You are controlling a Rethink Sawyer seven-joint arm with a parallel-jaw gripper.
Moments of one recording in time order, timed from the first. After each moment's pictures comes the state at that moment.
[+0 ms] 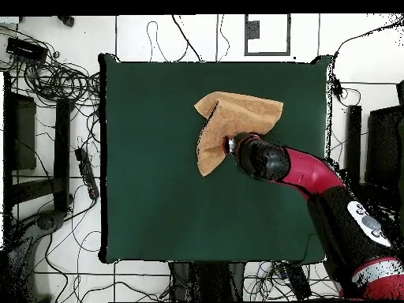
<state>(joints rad) -0.67 -0.50 0.44 1.65 -0.23 0.36 1.31</state>
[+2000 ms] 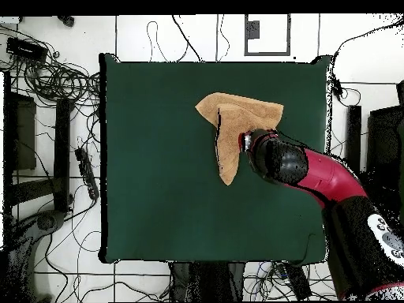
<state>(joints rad) -0.63 -0.62 0.33 1.67 -0.16 0.36 1.31</state>
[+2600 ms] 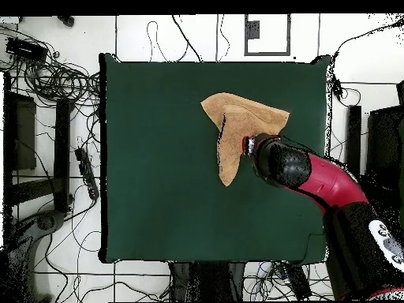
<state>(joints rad) -0.61 -0.62 0.28 1.68 -0.10 0.36 1.31</state>
